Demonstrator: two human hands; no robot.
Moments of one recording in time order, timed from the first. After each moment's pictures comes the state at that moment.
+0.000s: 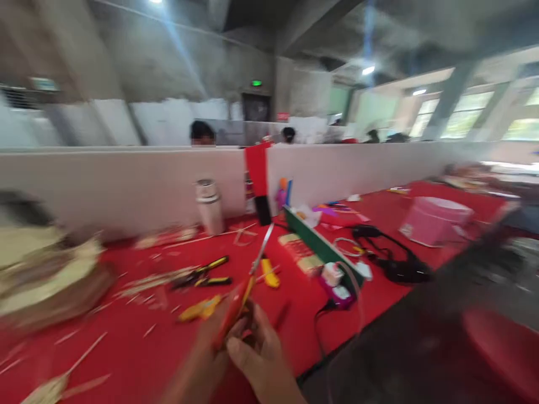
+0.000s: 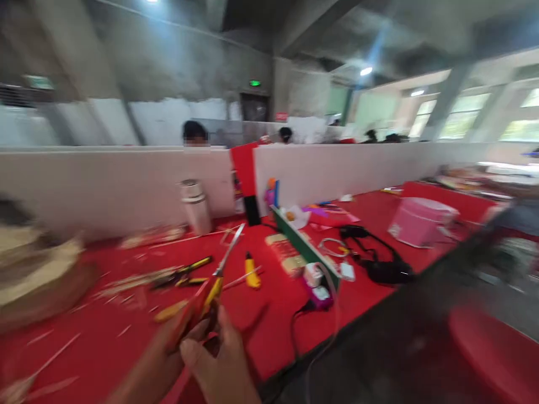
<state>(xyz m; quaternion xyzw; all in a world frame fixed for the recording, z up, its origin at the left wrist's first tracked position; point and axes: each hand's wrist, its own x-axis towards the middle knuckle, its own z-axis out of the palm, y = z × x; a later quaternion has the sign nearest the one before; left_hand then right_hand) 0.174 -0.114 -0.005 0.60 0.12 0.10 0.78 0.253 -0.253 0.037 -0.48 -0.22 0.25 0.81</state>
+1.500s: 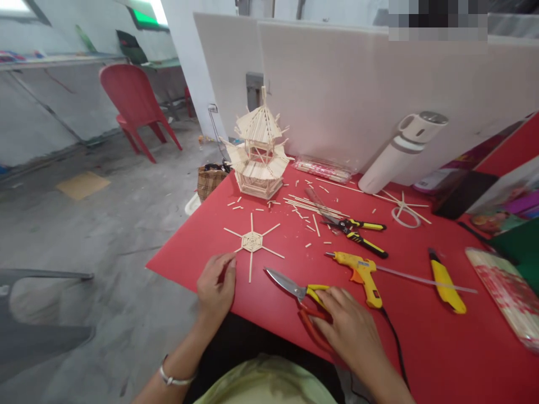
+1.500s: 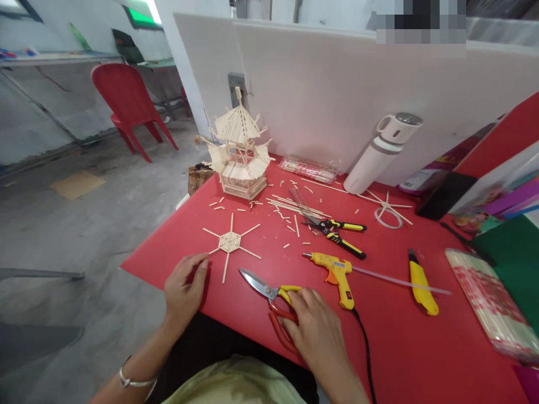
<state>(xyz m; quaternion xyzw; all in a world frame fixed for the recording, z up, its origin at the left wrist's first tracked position) -0.056 -0.013 -0.033 0.73 0.48 0.44 0.21 0.184 -0.181 -0.018 -0.76 -0.64 0.08 0.13</state>
